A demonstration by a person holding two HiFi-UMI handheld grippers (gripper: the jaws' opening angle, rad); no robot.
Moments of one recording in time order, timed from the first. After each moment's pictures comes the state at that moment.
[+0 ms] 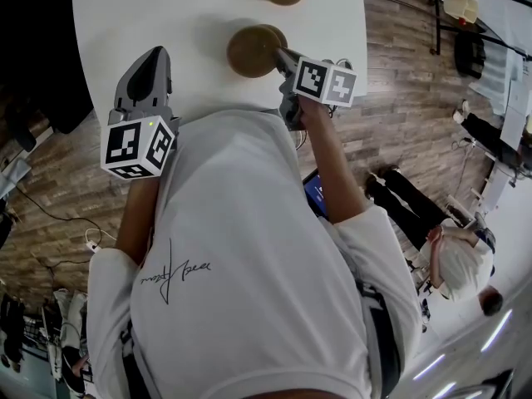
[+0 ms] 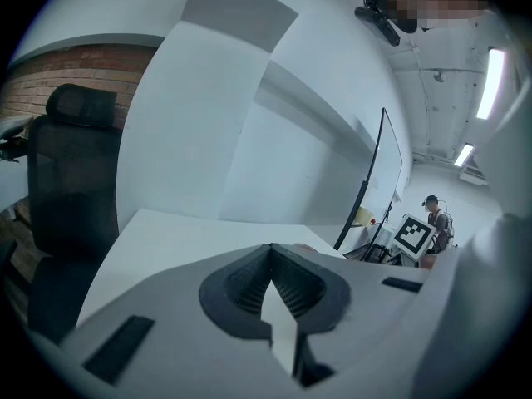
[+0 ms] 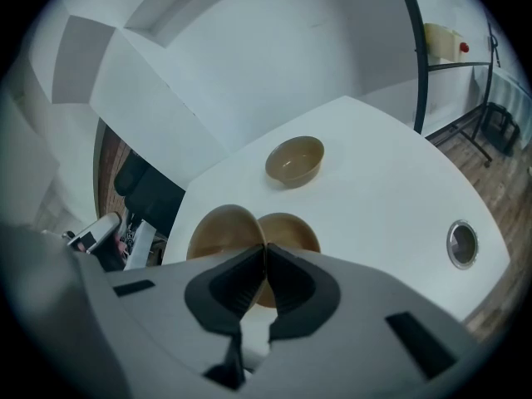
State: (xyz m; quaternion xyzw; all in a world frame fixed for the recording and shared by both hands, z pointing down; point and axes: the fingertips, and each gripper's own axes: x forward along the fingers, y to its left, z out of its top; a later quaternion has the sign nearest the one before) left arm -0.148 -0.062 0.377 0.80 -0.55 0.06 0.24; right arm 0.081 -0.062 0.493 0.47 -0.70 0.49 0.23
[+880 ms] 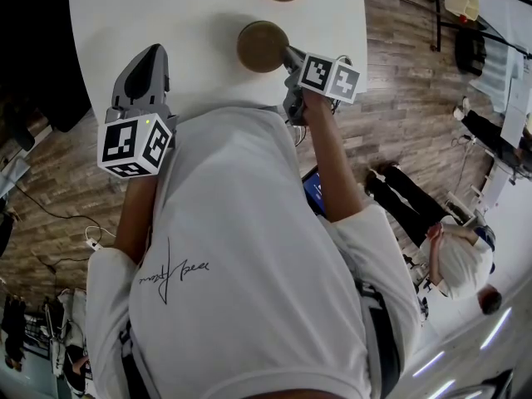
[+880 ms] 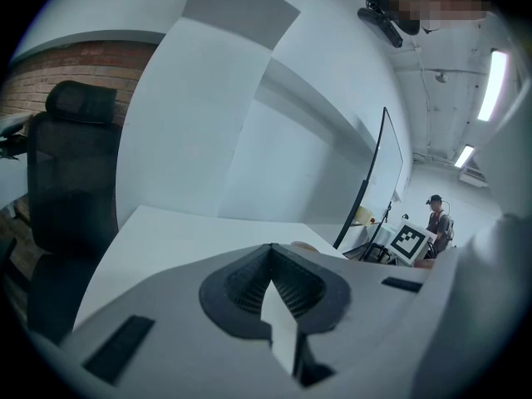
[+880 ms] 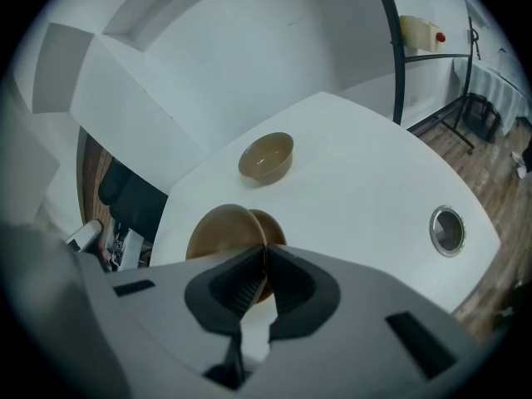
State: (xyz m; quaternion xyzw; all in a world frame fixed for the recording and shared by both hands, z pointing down) left arm -0.145 -0.062 0.381 0.80 -0.55 0.07 0.25; right arm 0.113 -0.060 0.514 0.50 -0.66 0.51 0.23
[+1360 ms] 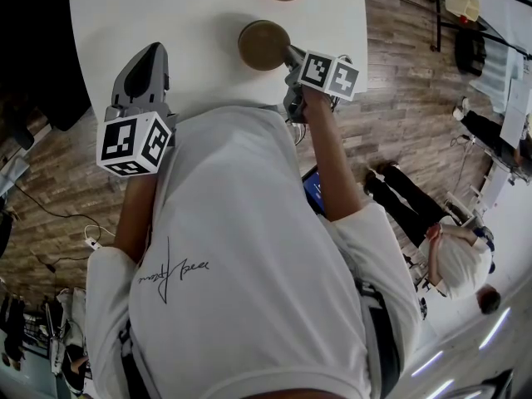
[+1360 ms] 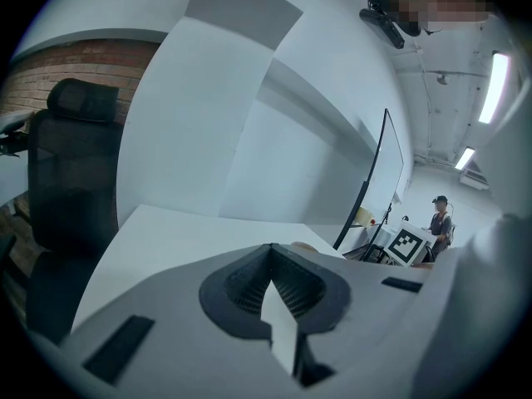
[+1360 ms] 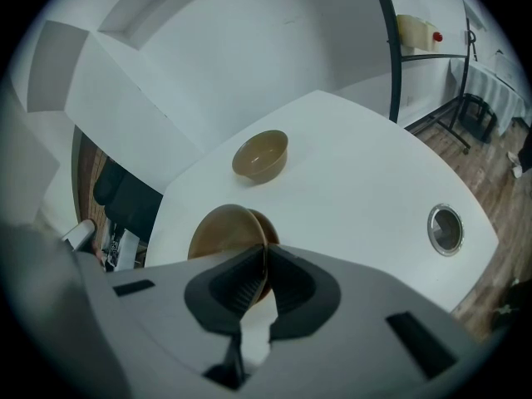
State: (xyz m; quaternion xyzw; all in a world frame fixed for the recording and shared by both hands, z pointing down) left arm -0.147 -0.063 0.380 0.80 -0.55 0.06 0.25; right arm 0.118 -0.061 0.521 0.51 -0.65 0.51 0.24
